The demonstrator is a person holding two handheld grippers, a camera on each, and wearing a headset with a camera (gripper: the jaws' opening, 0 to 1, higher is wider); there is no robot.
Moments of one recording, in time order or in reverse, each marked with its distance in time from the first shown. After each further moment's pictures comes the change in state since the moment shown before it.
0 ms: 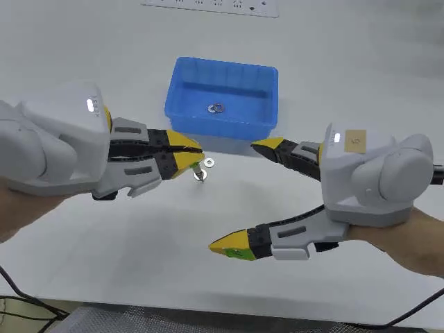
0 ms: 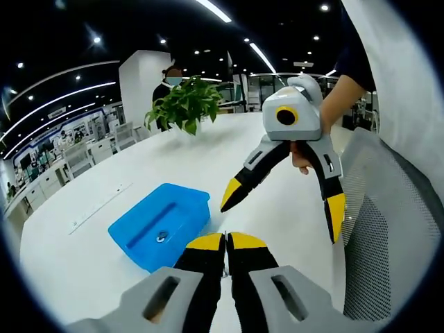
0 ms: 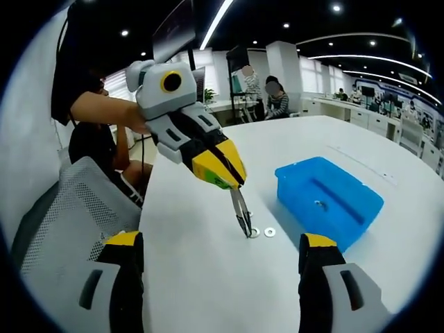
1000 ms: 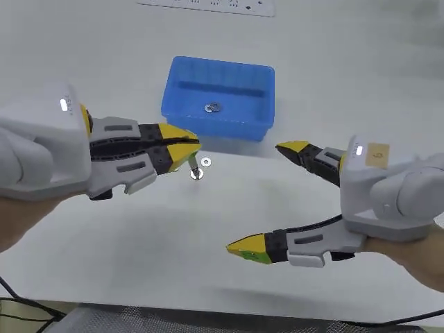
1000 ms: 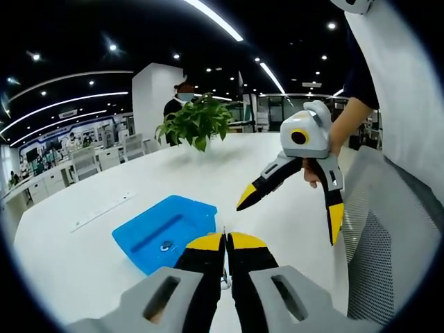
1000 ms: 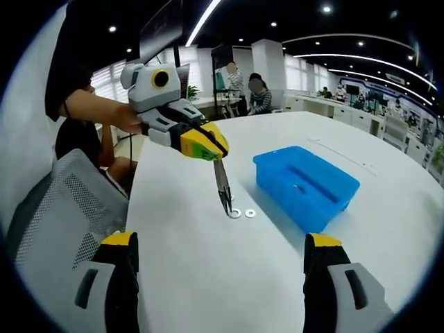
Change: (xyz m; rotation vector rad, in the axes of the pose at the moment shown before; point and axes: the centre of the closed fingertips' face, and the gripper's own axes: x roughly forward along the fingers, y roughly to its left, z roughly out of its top) left arm -0.004 0.013 0.011 -0.052 -0.136 0.043; right arm -0.025 -0.015 -0.015 0.038 0.000 -0.139
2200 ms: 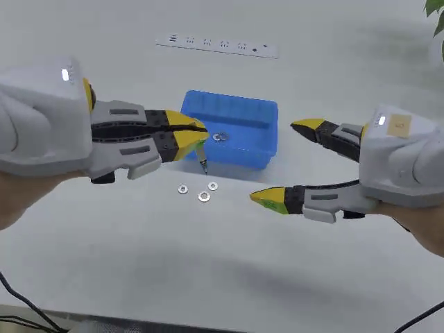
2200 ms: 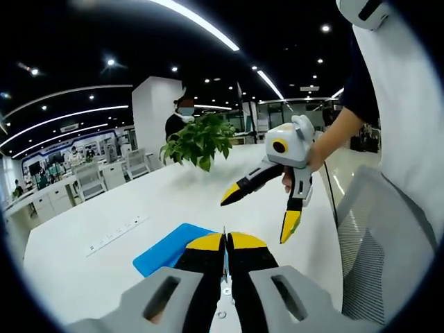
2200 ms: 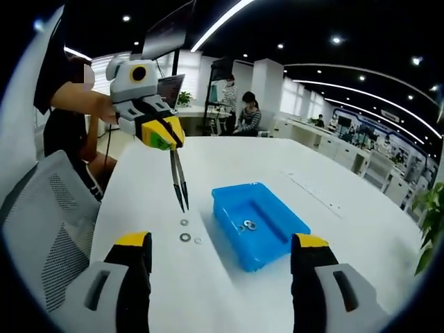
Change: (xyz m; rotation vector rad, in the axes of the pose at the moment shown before) left arm -0.020 0.006 0.050 0.044 -0.067 0.024; right arm -0.028 -0.052 0.049 -0.172 -0.069 -0.148
